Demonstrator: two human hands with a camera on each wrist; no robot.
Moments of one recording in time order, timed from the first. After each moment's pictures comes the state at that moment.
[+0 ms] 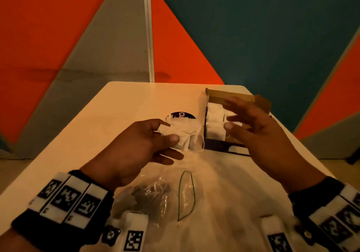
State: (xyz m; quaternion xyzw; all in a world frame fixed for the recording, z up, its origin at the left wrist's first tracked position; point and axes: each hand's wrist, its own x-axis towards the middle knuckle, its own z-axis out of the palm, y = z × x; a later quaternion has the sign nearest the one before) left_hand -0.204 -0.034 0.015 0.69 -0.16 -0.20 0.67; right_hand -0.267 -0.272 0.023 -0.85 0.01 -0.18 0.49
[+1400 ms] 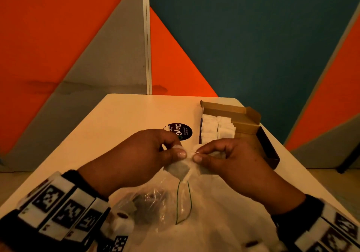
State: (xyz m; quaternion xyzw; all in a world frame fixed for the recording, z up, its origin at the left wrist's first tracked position) left_hand -0.223 -0.028 0.049 0.88 -0.32 -0.07 0.36; right_hand -0.290 -0.231 0.027 -0.87 0.00 -0.10 0.49
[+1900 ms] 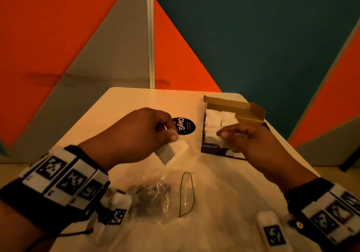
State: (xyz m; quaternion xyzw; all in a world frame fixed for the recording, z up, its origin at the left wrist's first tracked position) left_hand -0.202 -0.020 0.057 0.90 -0.29 -0.01 0.32; right_hand -0.267 -0.273 0.020 -0.86 0.09 -0.13 0.48
